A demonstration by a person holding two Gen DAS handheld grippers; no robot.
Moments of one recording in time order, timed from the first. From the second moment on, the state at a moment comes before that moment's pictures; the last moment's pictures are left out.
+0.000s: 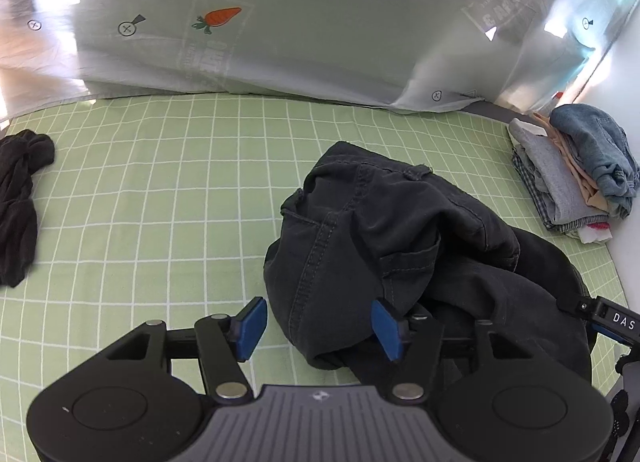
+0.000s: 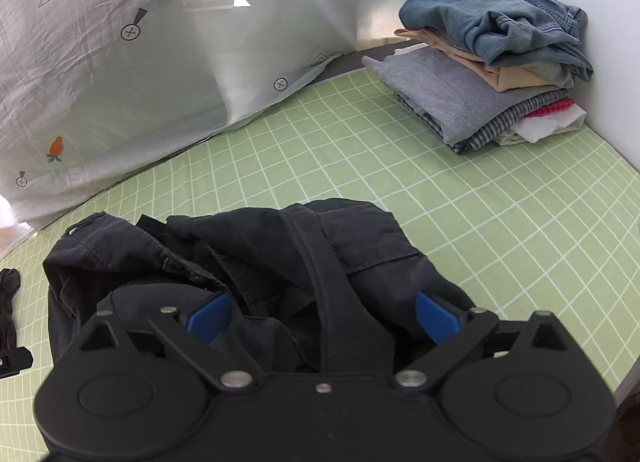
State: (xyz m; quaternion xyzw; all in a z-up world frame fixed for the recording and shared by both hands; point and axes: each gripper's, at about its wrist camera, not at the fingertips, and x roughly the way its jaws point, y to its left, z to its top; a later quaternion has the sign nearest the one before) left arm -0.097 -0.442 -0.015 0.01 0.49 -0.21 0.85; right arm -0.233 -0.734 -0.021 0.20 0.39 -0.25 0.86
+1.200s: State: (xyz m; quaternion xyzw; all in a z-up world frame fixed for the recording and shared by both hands) left arm -0.097 -0.189 -0.014 -0.13 0.47 0.16 0.86; right arm -0.086 -0.640 0.064 -0.02 0.28 -0.10 0.96
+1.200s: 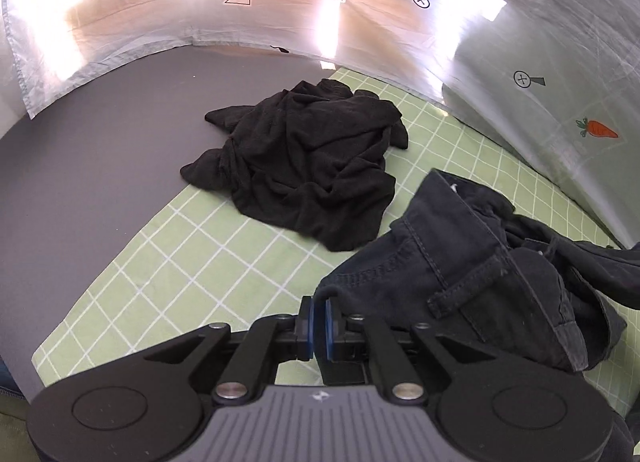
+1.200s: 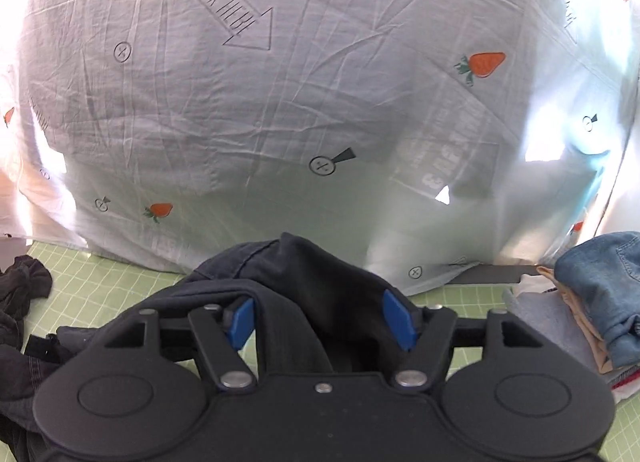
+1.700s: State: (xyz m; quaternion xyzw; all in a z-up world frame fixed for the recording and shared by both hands) left arm -0.084 -0.241 -0.022 -0.09 0.46 0.07 0.88; right arm -0.225 -0.729 -0.020 0.16 0.35 -0.27 0.88
